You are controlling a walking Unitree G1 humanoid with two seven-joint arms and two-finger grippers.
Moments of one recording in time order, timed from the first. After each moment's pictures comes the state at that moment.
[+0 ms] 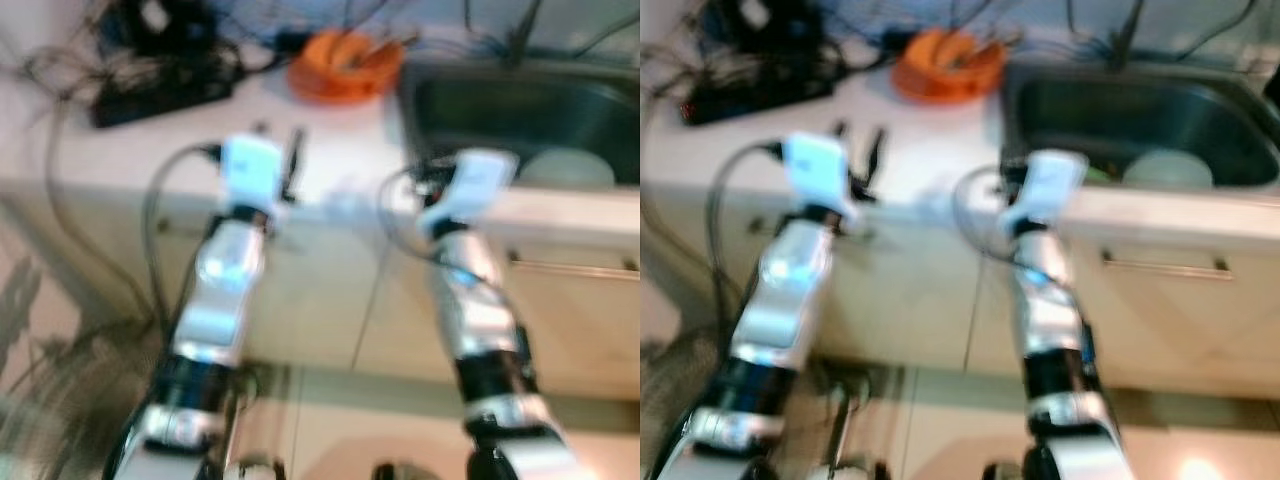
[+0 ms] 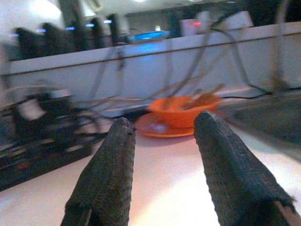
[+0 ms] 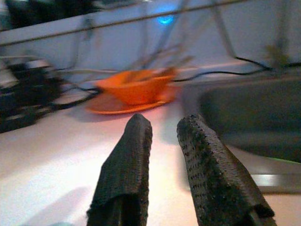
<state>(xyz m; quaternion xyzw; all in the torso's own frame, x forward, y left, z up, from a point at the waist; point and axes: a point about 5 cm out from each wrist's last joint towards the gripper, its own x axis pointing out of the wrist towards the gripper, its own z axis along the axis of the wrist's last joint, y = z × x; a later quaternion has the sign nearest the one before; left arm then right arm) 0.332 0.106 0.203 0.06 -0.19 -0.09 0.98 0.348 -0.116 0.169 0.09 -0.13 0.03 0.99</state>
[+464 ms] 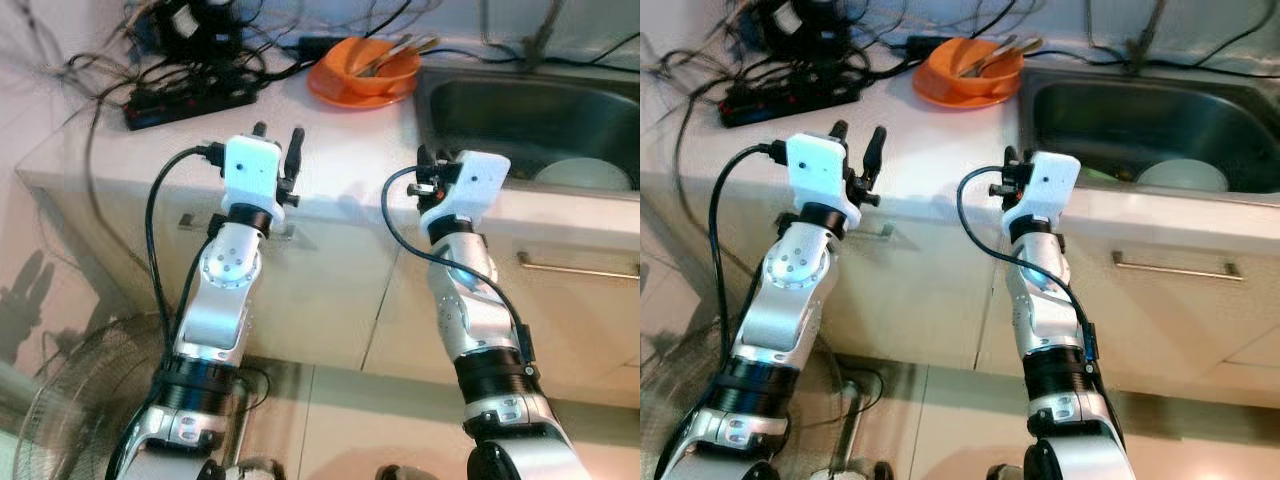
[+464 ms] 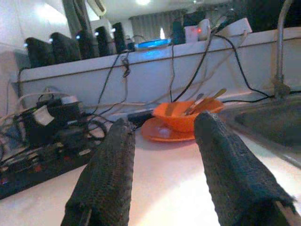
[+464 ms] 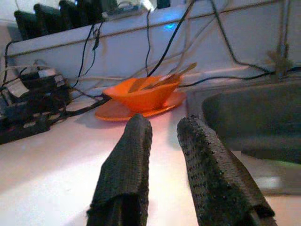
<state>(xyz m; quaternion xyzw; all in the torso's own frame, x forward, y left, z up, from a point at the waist) 0.331 0.107 0.201 0.06 -0.18 -0.09 0.98 0.350 -0.116 0.171 0.09 -0.13 0.03 0.99</state>
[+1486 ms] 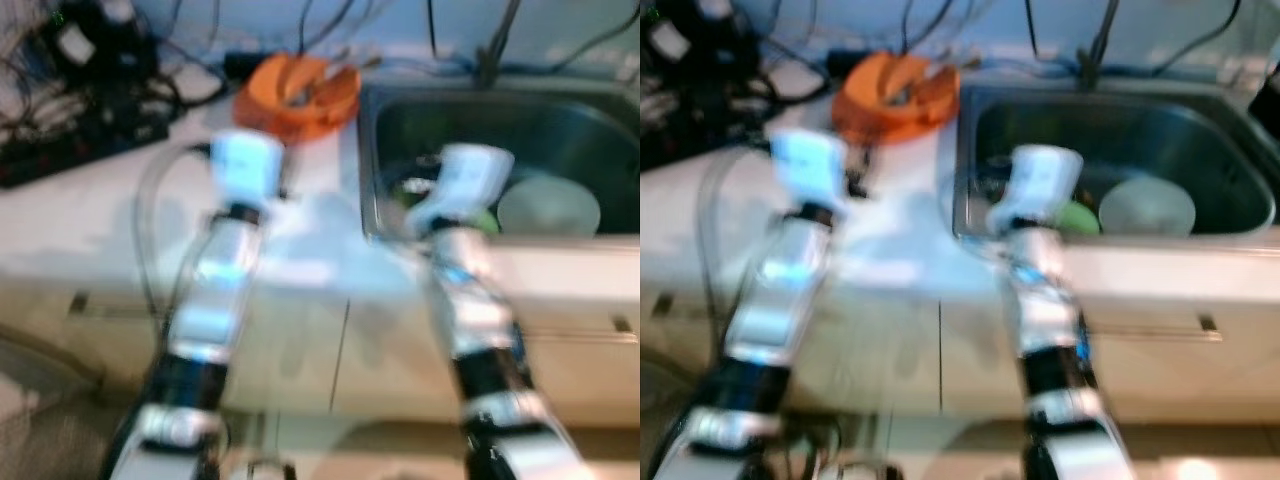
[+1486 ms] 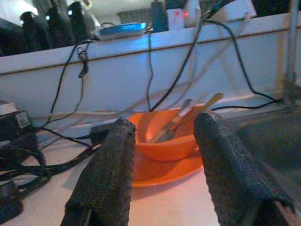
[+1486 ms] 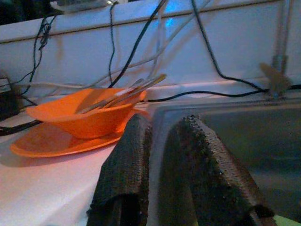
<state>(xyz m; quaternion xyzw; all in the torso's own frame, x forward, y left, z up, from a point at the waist) 0.332 0.113 0.206 0.07 -0.19 -0.07 0.98 0.348 -0.105 0.175 0.07 -0.14 0.06 0.99</state>
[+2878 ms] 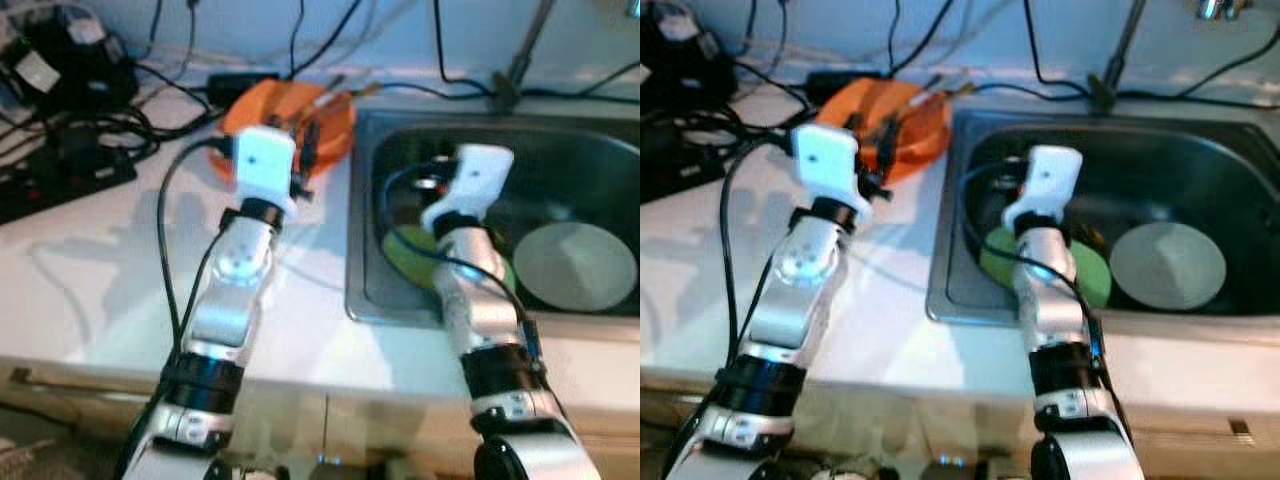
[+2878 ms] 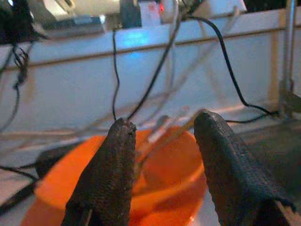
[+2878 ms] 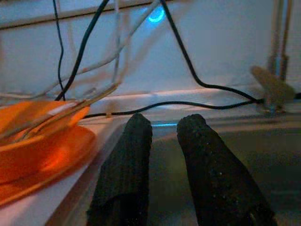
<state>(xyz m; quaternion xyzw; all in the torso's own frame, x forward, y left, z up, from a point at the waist) 0.329 0.091 0.212 0.05 -0.18 -0.12 0.97 0.350 -0.121 0.175 0.06 -0.14 0.03 0.99</state>
